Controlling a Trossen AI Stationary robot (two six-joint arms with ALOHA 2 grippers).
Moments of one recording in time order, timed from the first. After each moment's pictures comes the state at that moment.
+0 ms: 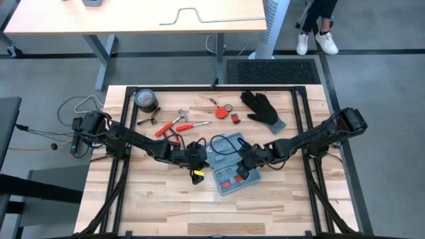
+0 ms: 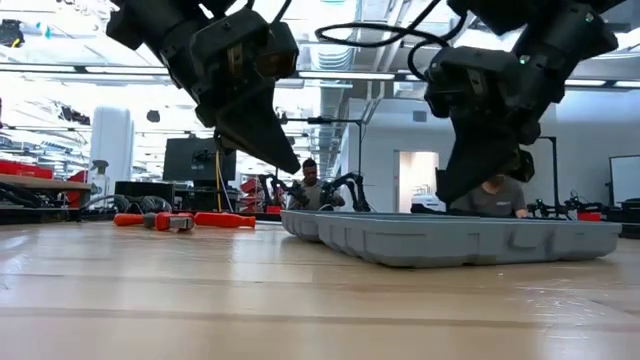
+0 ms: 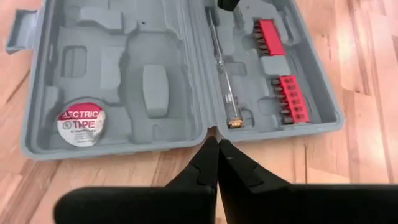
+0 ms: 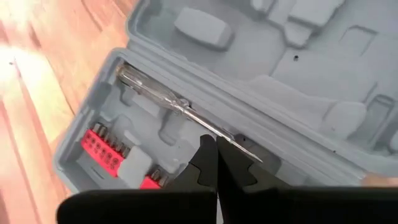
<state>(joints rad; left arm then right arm) -0.23 1.64 0.88 0.00 -0.18 -0.44 0.26 1.53 0.74 -0.14 0.18 0.91</state>
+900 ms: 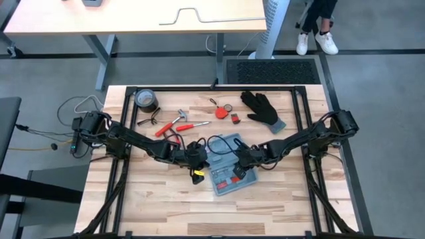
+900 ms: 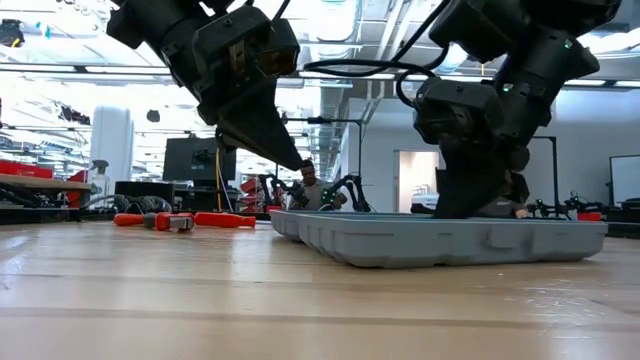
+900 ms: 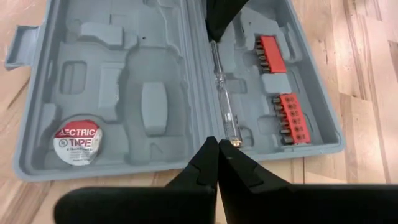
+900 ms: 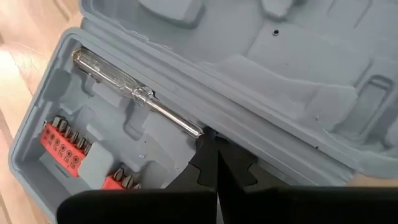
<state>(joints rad) -0.23 1.64 0.88 0.01 -0.19 -0.44 0.22 1.65 0.75 -0.12 0.13 0.93</state>
